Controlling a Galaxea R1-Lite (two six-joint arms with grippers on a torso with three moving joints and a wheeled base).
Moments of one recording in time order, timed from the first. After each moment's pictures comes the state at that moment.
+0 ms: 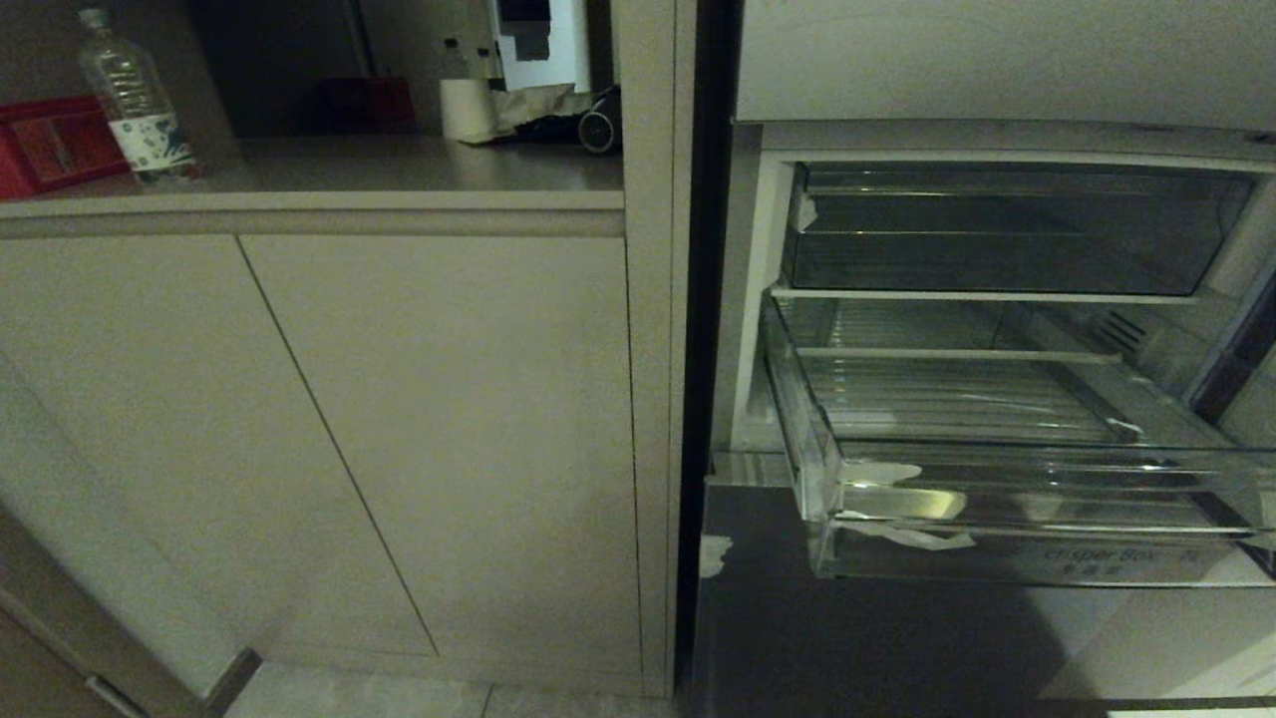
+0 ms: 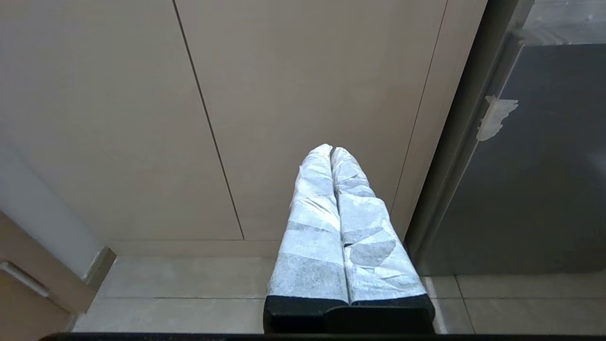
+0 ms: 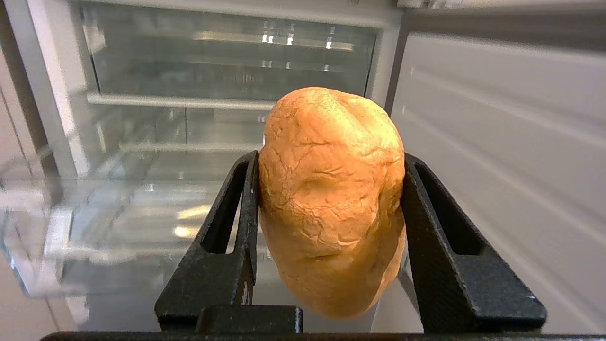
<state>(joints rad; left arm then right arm) 0.00 0.00 -0.02 0.04 0.00 0.03 -0.06 0.27 -0.40 -0.17 -0.15 -0.10</state>
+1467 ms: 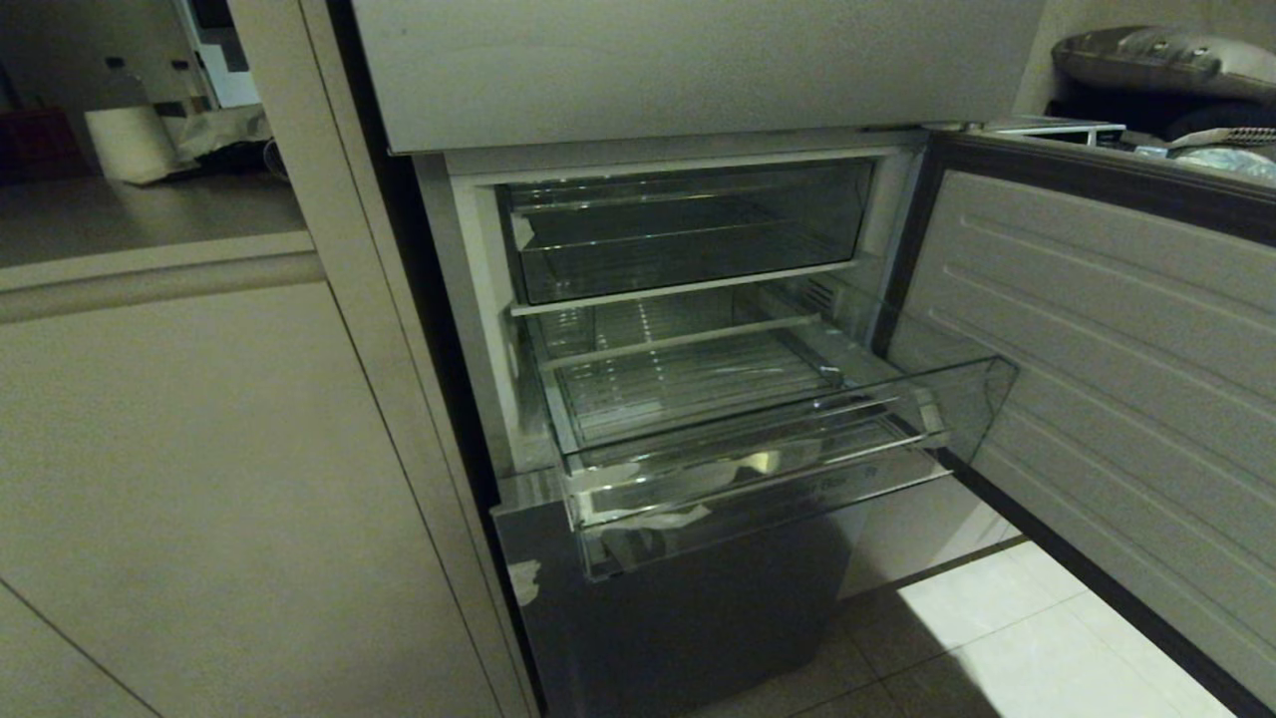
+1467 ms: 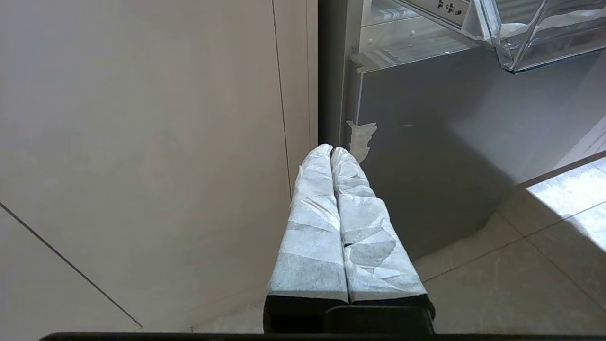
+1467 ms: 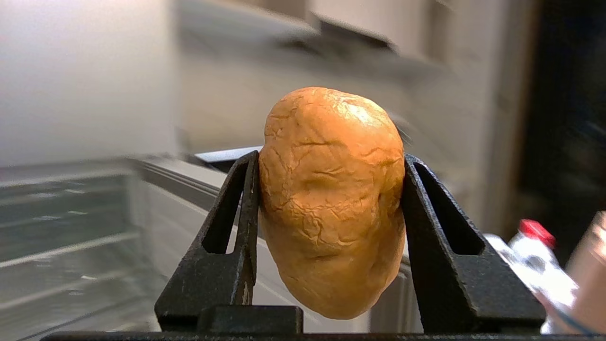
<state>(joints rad) 0.00 0.00 -0.02 0.04 0.00 0.03 -0.21 0.41 -0.80 -0.17 -0.26 -0.09</state>
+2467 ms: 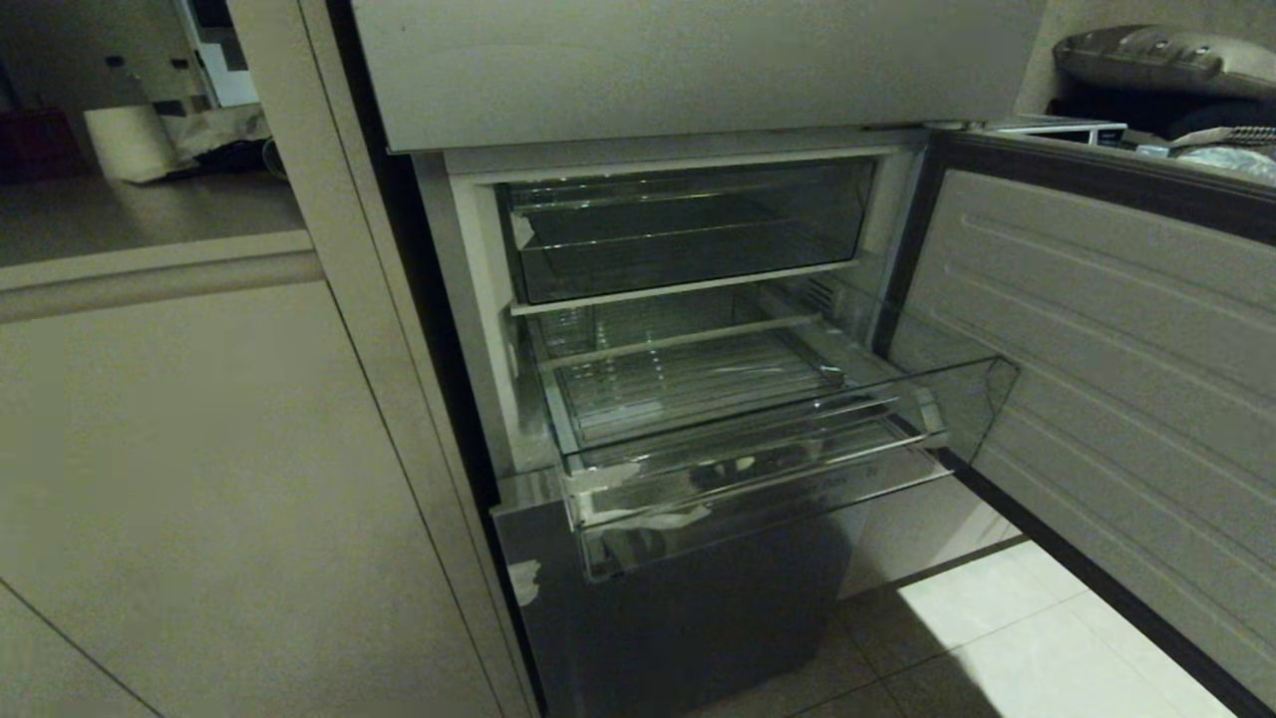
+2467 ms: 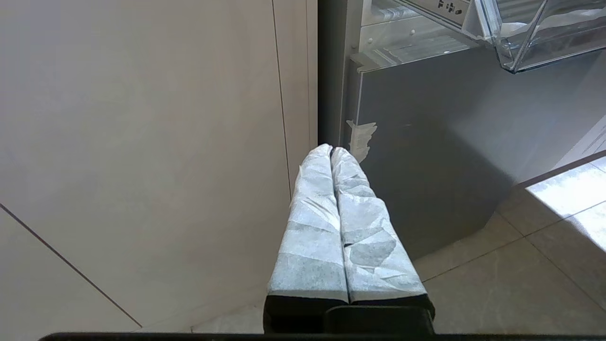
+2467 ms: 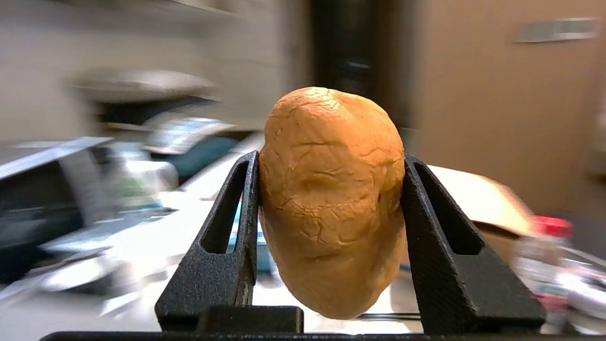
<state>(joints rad) 0.00 0.00 -0.02 0.04 0.00 0.03 -1.11 0.89 -1.11 -0.15 -0.04 0.13</state>
